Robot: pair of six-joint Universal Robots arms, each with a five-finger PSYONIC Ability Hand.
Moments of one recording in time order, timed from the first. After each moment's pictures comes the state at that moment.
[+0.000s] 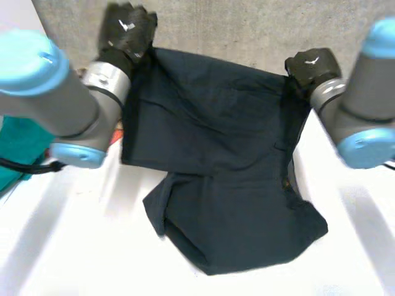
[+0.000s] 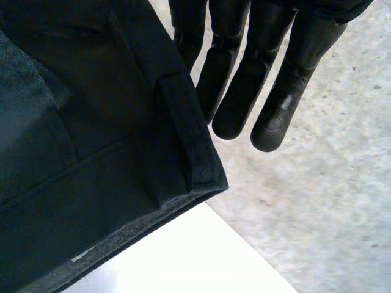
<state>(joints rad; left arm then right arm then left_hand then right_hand) 4.22 -2.10 -1.07 3.52 -1.56 3.55 1.94 -0.97 0.92 0.09 1.59 2.72 1.13 1.19 1.19 1.20 1.00 1.00 1.20 1.19 1.19 0.98</state>
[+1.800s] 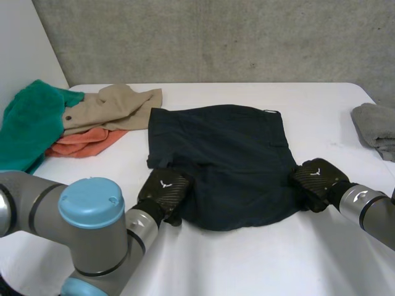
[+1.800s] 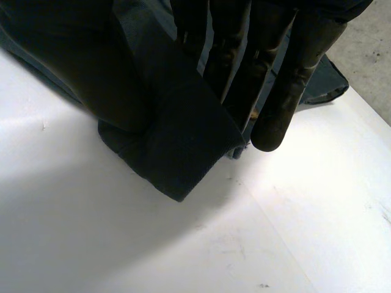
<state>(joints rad) 4.05 -2.09 -1.73 3.51 -1.57 3.39 1.64 -1.11 1.76 -0.09 1.08 2.38 0.52 0.51 0.52 0.50 0.33 0.92 1.16 1.17 1.19 0.97</state>
